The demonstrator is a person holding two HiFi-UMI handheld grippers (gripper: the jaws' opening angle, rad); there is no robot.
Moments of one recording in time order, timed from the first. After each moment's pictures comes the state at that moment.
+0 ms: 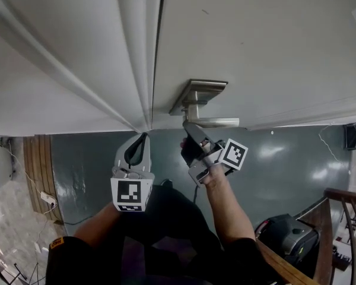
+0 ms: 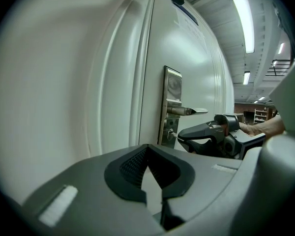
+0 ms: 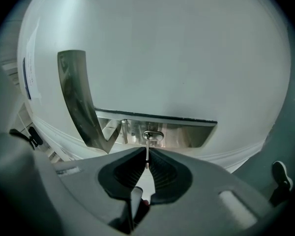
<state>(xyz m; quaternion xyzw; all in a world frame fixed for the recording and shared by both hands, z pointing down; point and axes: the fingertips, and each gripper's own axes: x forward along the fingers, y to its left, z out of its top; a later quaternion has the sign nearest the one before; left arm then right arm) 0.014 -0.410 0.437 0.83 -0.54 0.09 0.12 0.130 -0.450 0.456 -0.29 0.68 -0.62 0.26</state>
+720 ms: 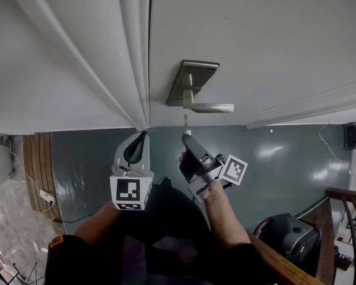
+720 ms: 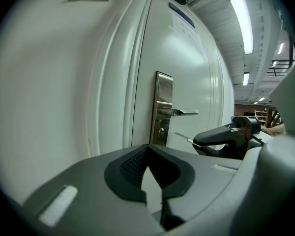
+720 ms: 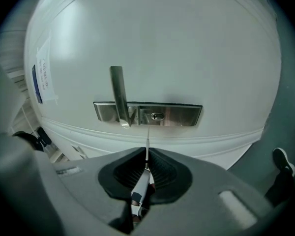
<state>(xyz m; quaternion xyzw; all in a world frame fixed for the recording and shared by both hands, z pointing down) 0.022 -0.377 0.428 0.83 -0.54 0.08 0.11 0.135 -0.372 0.439 -0.28 0.67 -0.63 0.28</state>
